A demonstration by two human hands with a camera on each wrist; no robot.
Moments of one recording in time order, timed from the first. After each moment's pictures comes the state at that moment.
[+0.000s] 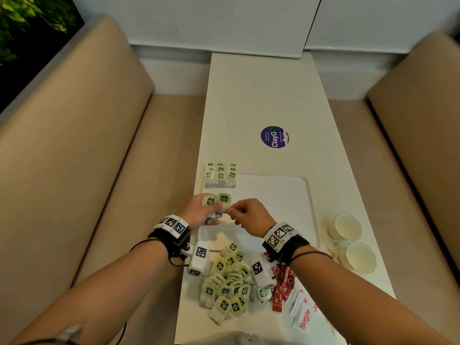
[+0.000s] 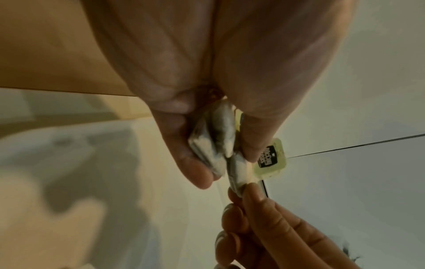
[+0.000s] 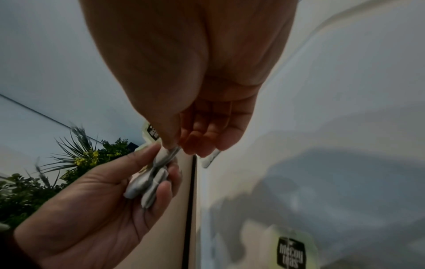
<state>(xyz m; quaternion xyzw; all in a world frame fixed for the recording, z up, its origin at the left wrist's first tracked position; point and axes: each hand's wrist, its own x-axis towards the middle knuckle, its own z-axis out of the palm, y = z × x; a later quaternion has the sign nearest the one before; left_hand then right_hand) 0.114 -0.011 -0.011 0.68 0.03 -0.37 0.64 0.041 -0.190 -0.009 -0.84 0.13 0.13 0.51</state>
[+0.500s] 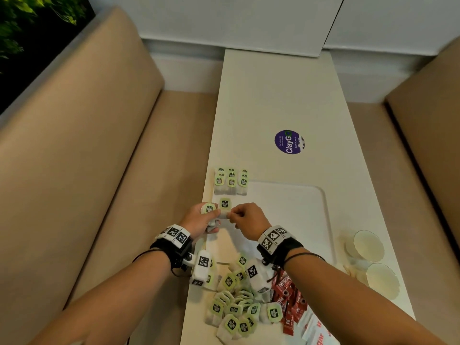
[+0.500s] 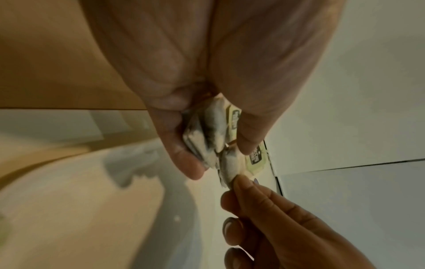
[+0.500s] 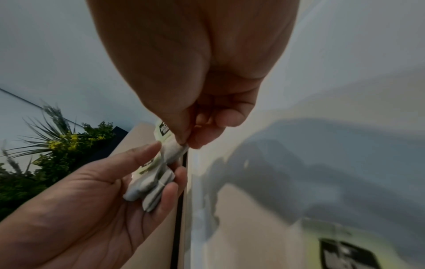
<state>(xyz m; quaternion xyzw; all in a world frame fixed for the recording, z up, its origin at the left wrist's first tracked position) 0.134 0.006 -0.041 0.65 0.14 -0.36 0.66 0.087 -0.169 -0.040 -0.85 0.16 0.17 0.47</state>
